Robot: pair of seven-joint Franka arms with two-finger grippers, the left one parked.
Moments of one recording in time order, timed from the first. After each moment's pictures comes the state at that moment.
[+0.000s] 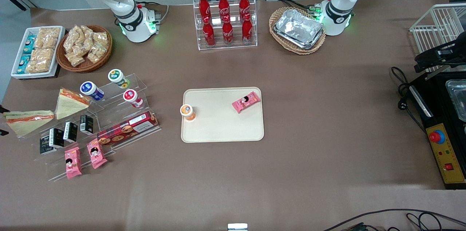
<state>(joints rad) -0.27 0.36 -0.32 -1.69 0.17 2.09 -2.54</state>
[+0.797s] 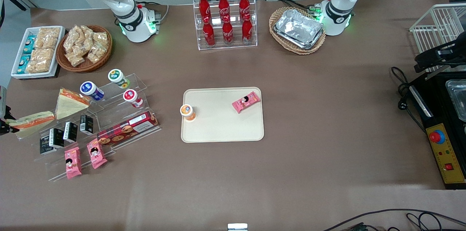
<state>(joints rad) -0.24 0.36 -0.32 -1.72 0.17 2.13 -2.54</state>
